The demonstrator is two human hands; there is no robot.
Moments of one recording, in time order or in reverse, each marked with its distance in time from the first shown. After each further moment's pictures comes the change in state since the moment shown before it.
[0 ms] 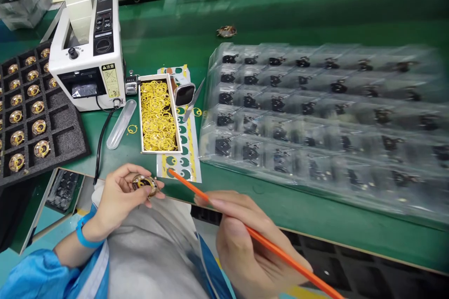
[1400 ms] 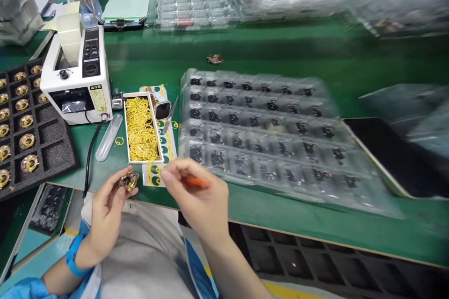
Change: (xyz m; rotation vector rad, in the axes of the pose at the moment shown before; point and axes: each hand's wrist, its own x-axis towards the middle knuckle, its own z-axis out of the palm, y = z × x) left_hand -0.011 -0.010 0.002 0.225 0.218 0.403; right_hand 0.069 -0.017 0.031 -0.141 -0.124 0.081
